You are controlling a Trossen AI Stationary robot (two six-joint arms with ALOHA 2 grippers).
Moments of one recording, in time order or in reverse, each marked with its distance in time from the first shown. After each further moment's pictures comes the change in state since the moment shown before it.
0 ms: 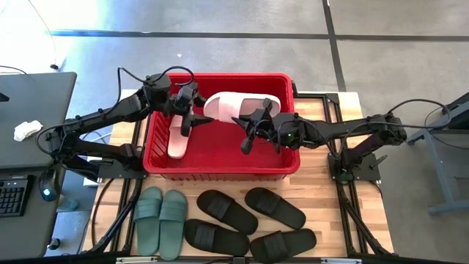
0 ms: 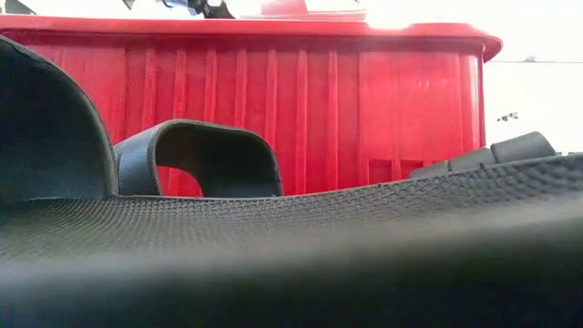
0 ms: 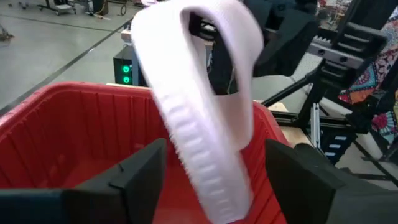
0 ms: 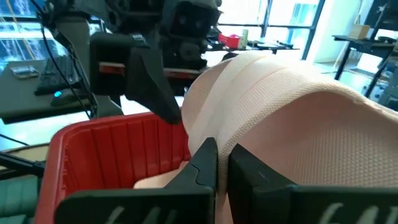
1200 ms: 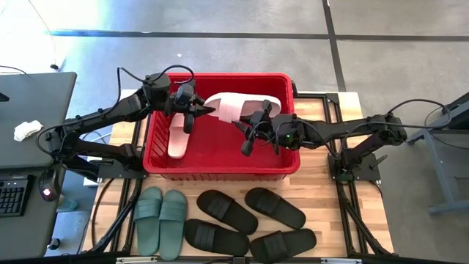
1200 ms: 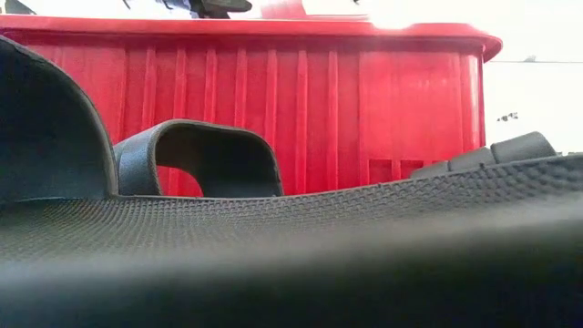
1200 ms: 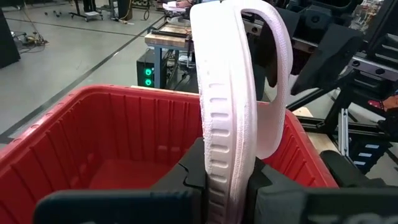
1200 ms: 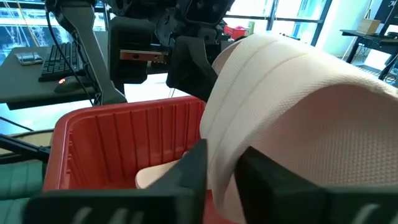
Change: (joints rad) left arm 0.000 0.000 0.000 0.015 -0.083 0.016; right arm -0.002 -0.001 0.001 -0.048 -0.012 0.003
